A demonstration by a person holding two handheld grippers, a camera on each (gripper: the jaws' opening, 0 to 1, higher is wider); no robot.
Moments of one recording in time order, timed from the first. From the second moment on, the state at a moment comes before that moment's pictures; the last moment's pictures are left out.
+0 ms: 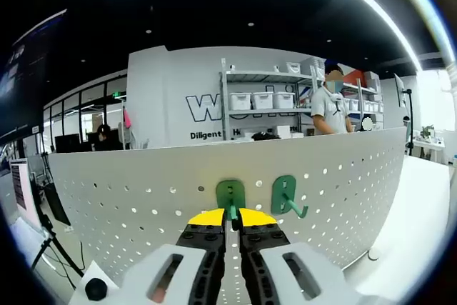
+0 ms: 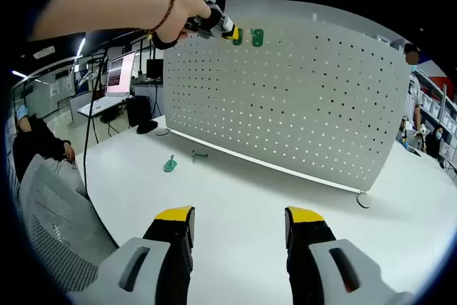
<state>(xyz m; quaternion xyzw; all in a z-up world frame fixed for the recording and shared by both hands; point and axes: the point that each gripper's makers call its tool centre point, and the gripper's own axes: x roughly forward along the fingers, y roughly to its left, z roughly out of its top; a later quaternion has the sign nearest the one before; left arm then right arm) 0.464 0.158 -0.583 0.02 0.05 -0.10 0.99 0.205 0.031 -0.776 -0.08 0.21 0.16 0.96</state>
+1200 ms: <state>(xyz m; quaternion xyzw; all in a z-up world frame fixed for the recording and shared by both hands) 0.392 0.238 -0.611 -0.01 0.11 -0.15 0.98 0.203 0.034 -0.775 -0.09 0.21 0.16 0.96</state>
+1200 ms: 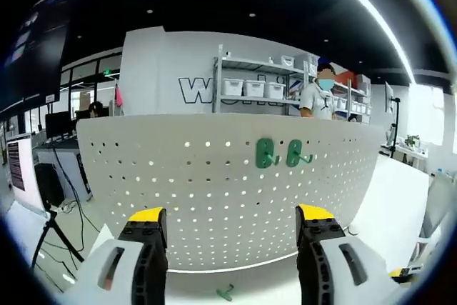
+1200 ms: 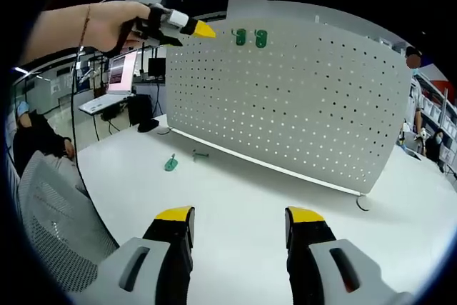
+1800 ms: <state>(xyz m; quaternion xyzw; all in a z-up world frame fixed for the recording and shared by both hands) 0.297 0.270 -0.686 -0.02 0.22 -0.17 0.96 0.201 0.036 -0.774 -0.12 0.20 0.16 0.96</state>
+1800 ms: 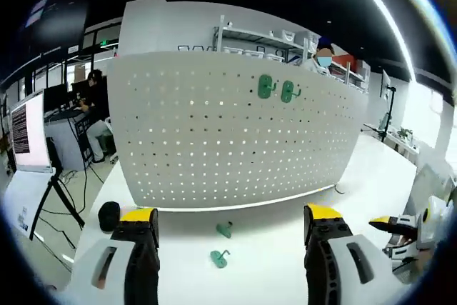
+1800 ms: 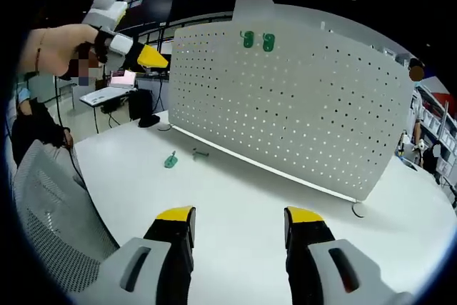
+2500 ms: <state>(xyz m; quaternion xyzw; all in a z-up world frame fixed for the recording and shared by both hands) 0.208 0.271 -0.739 -0.02 0.30 -0.23 0.93 0.197 0.042 -0.779 -0.14 0.21 0.17 0.95</state>
